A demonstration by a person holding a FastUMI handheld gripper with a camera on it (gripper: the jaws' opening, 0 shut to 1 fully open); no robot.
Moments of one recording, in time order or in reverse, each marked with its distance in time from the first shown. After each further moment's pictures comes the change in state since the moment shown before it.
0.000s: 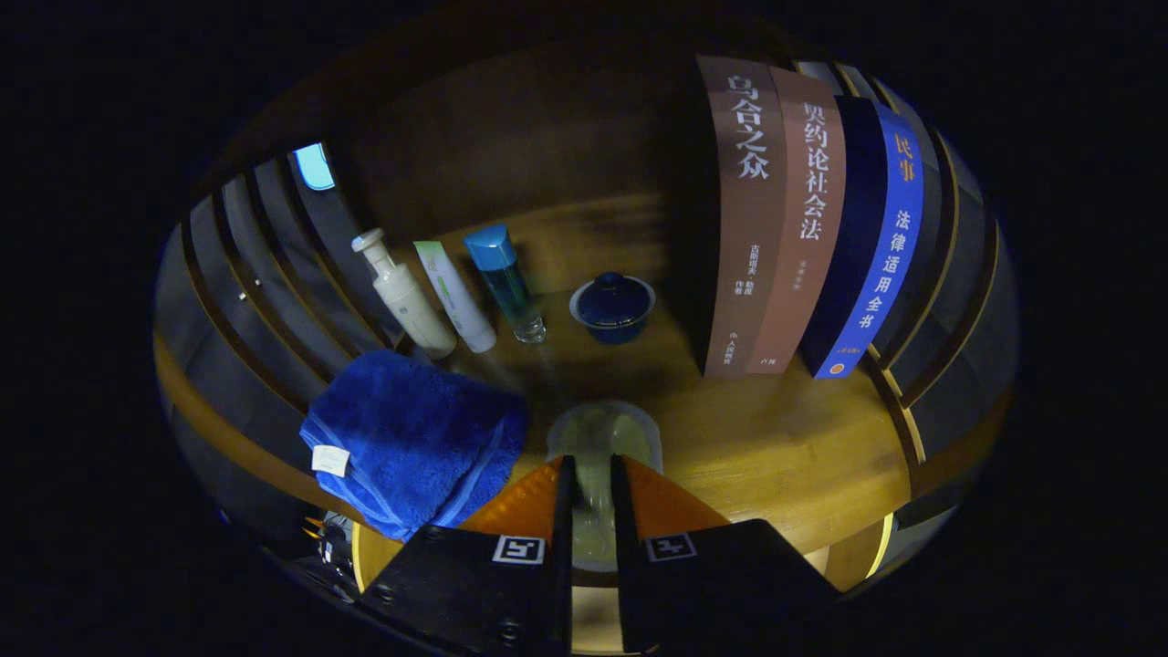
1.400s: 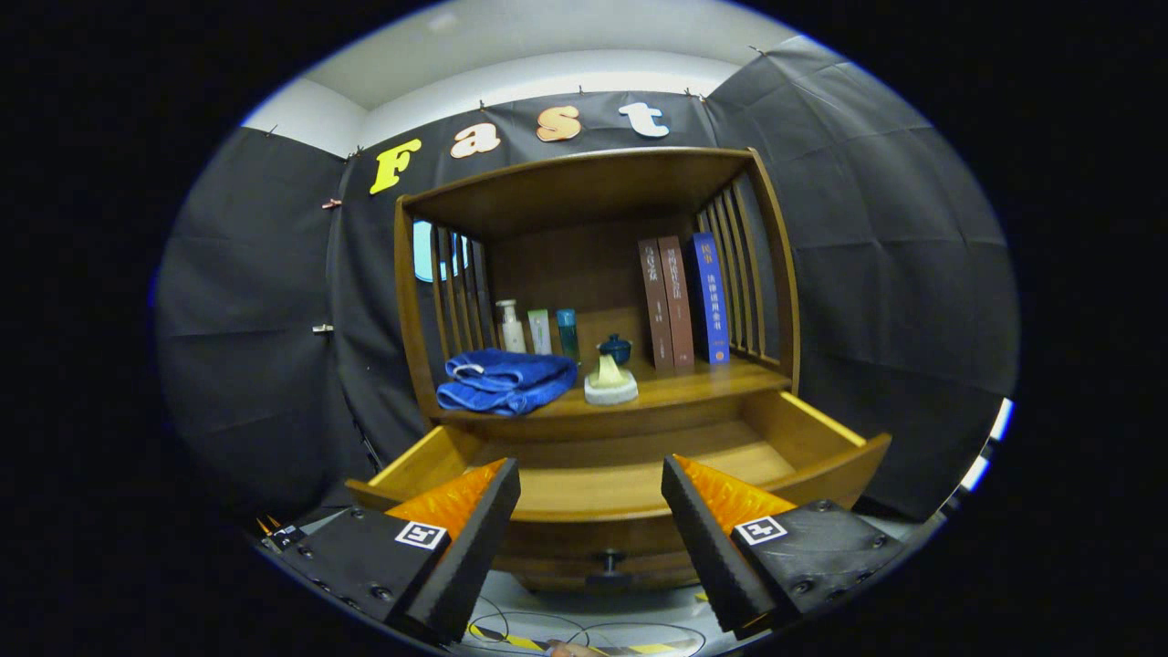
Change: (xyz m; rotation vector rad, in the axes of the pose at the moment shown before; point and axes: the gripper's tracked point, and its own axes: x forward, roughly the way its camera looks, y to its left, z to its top) arm -0.233 0.011 -0.246 -0.060 -0.627 0.006
